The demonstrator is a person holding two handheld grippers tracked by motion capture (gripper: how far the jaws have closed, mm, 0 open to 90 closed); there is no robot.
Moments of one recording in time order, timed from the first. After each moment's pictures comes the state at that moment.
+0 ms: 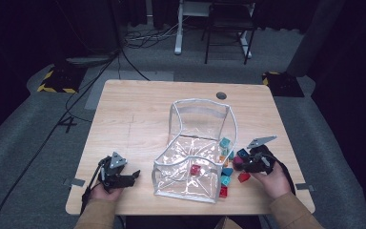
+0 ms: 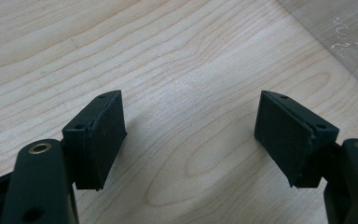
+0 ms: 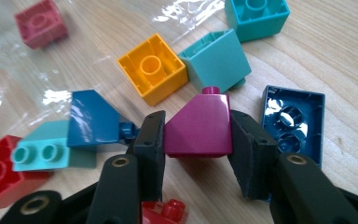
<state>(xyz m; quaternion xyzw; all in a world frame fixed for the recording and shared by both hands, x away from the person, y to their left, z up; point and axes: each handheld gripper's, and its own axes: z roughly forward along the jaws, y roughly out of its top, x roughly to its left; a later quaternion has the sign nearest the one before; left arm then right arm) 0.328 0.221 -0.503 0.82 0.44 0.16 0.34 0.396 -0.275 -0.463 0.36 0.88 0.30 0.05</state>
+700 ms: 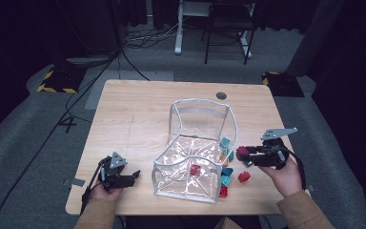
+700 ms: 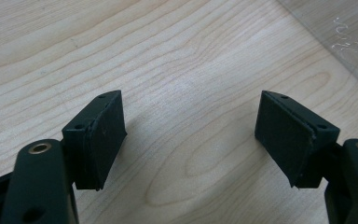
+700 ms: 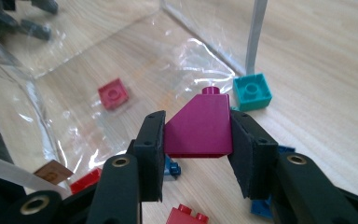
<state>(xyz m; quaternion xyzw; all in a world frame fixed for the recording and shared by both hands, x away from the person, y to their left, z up) 0.328 0.221 -0.504 0.82 0.44 0.16 0.34 0.381 -0.285 -0.398 0.34 0.85 0.39 0.06</state>
